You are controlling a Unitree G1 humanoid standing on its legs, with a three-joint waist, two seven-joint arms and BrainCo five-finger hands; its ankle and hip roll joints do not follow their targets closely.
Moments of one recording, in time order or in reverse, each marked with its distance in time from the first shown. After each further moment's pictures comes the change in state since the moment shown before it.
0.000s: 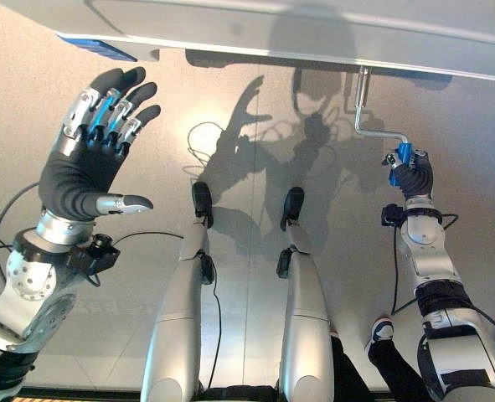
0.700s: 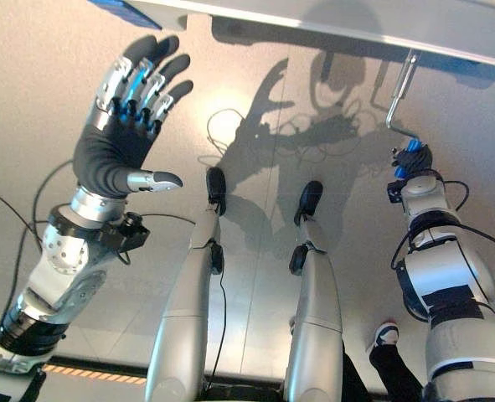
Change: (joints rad) left arm -0.158 -0.163 -0.066 0.096 0.000 0.039 0.042; right arm -0.410 0.105 0.155 0.442 -0.140 0.263 0.037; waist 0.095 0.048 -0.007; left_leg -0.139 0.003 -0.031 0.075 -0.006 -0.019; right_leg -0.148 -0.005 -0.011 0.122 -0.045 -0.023
